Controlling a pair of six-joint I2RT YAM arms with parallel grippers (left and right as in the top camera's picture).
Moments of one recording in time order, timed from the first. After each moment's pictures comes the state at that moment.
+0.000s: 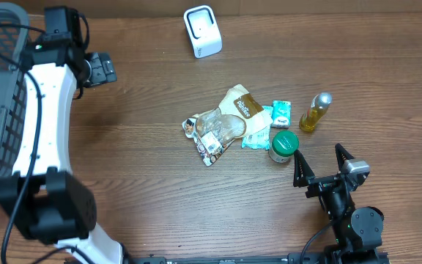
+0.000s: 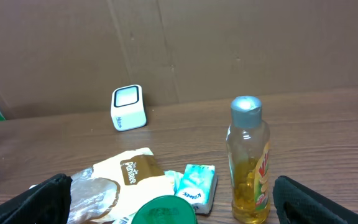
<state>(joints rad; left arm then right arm) 0.11 1.84 1.77 -1.05 -0.15 -0.21 0.13 0.01 0.02 -0.03 -0.07 0.19</state>
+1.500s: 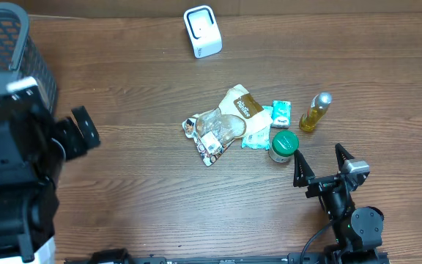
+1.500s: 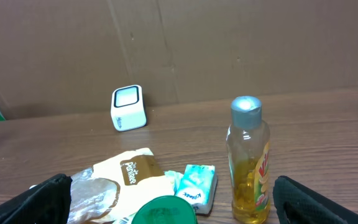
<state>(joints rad) 0.10 1.01 1.46 -1.18 -0.15 -0.21 0.13 0.01 0.02 -0.03 -0.07 0.19</state>
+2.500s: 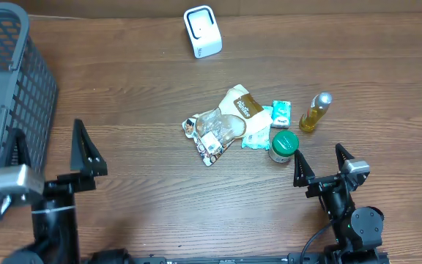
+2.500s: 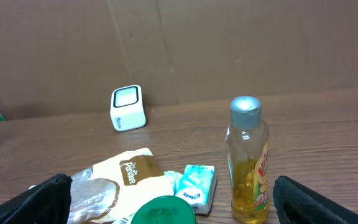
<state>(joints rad) 0.10 0.35 0.78 -0.15 -0.01 -0.21 0.13 0.01 0.02 -0.03 -0.06 0.19</state>
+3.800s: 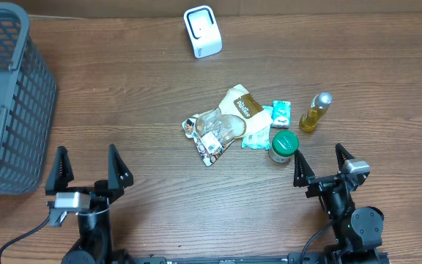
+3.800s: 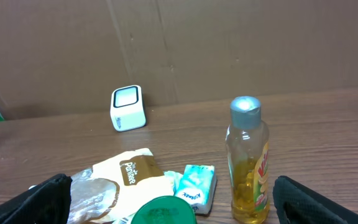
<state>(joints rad) 0.07 0.02 0.03 0.48 0.02 -0.21 0.13 0.01 0.02 -0.03 -0.06 0.19</state>
